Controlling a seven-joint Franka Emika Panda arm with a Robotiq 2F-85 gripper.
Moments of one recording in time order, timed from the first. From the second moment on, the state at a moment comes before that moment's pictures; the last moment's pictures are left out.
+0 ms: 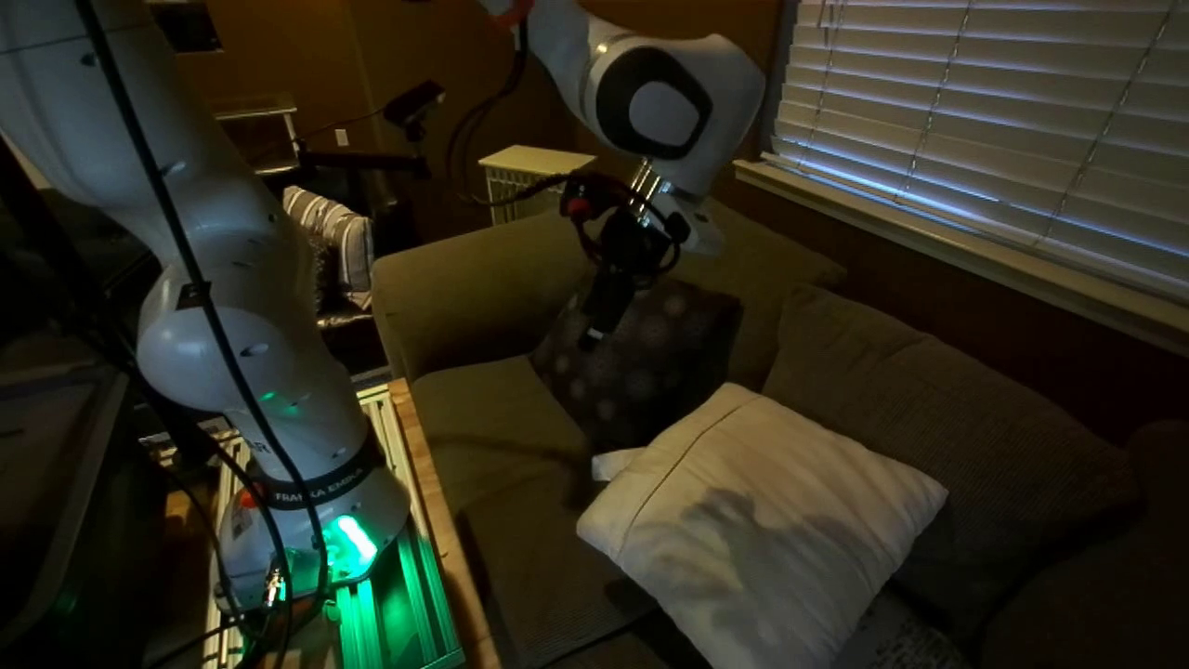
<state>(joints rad) -0.09 -0.17 -0.02 -2.45 0.07 1.83 0.42</state>
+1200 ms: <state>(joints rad) -0.08 -0.10 0.05 -2.68 -0.16 2.22 0.83</state>
